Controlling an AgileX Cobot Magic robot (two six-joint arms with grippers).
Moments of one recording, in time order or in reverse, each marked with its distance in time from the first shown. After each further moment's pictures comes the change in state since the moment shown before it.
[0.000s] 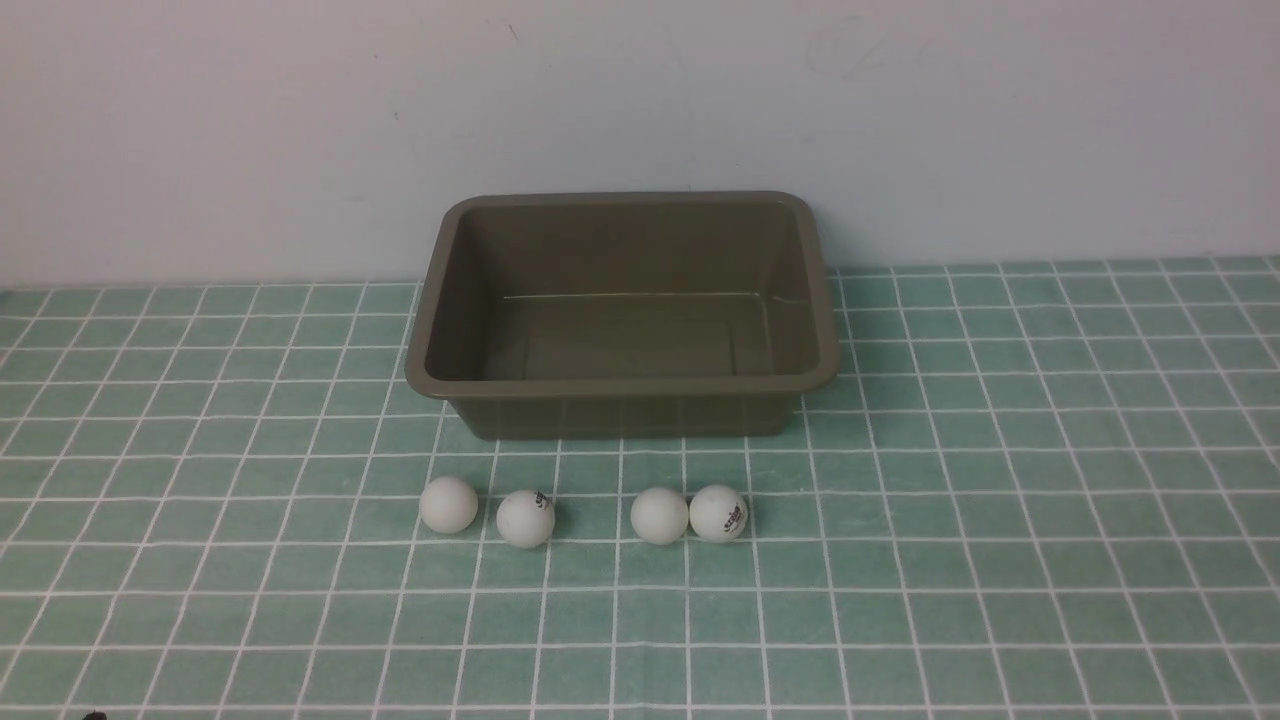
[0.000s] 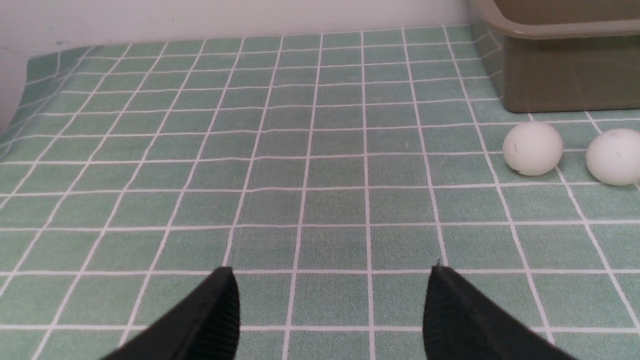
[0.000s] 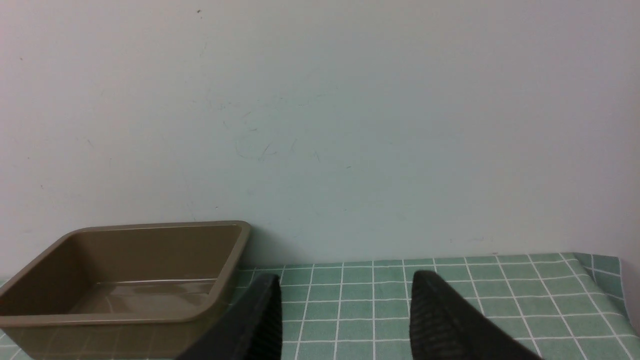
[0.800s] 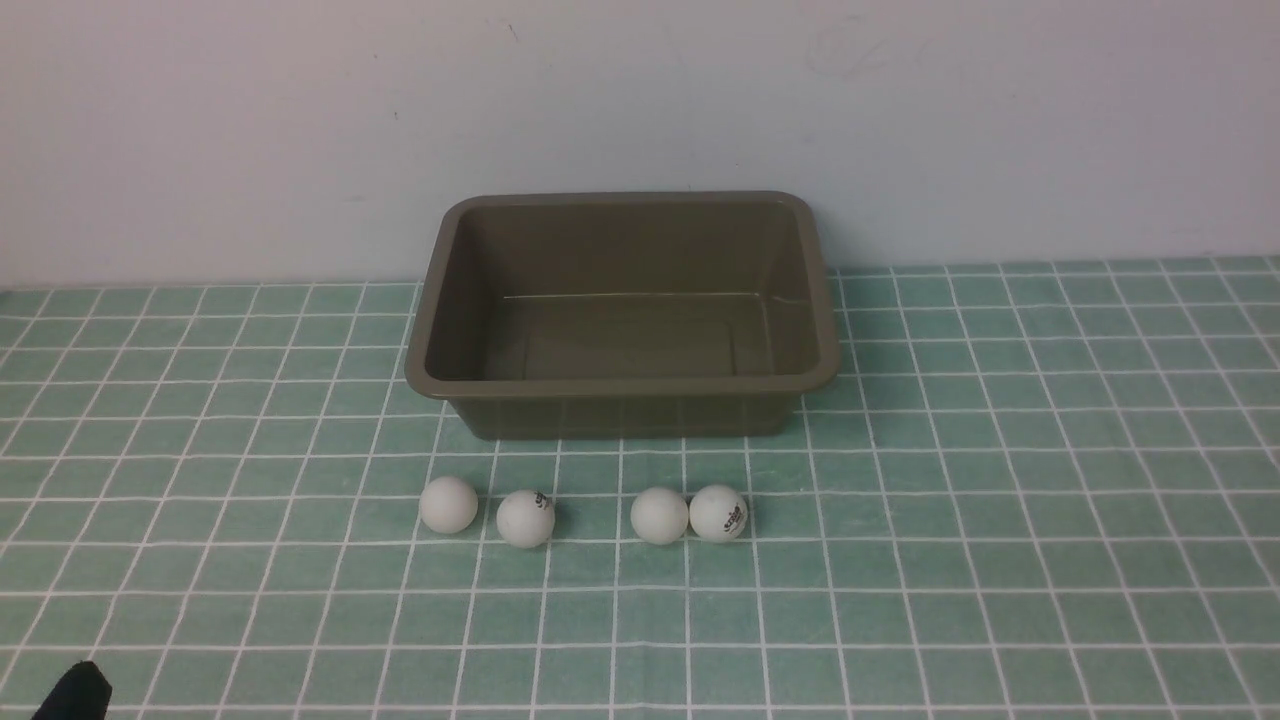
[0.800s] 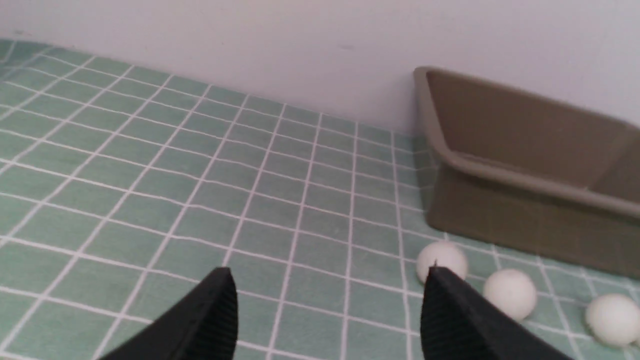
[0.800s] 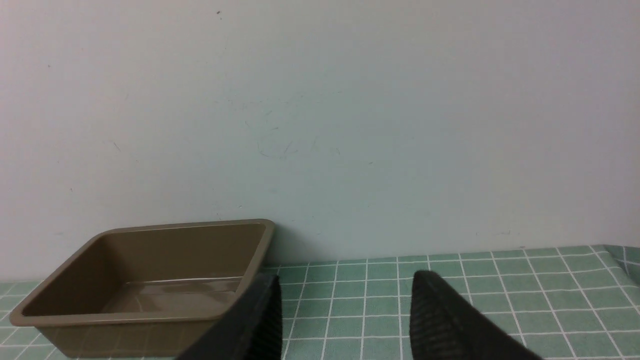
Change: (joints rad) right arm 0.000 0.000 0.000 0.056 0.003 0.000; left arm 0.000 0.000 0.002 -0.249 -0.133 -0.081
